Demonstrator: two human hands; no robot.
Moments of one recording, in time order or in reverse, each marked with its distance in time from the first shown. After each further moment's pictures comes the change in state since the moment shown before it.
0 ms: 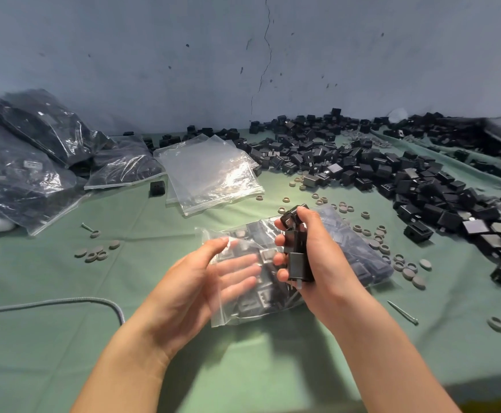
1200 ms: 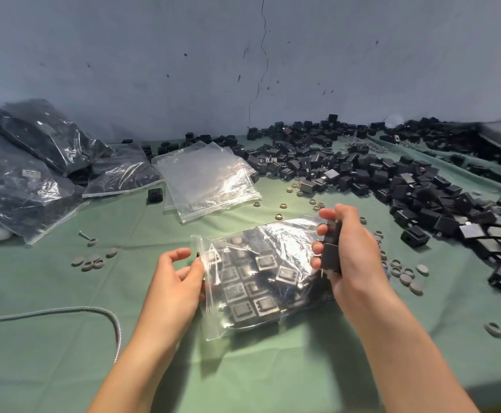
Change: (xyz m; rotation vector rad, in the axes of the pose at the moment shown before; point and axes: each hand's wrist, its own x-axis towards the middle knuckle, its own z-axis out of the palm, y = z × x) left_hand 0.018 -0.018 -0.032 0.583 0.445 0.381; right_hand 0.003 -0.026 -0.026 0.021 0.258 -0.232
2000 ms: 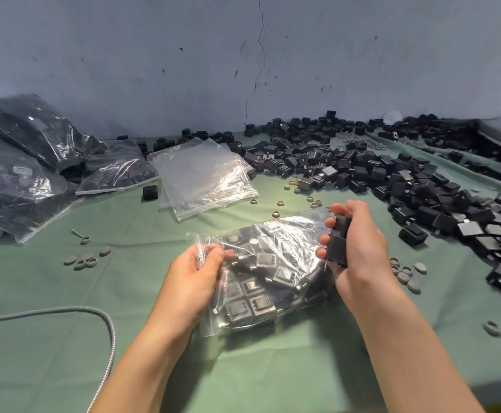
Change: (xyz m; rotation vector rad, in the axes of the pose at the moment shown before) left_hand 0.000 0.012 0.023 -0.029 -0.164 0.043; right_hand 0.011 -0.005 -0.006 0.078 0.089 -0.001
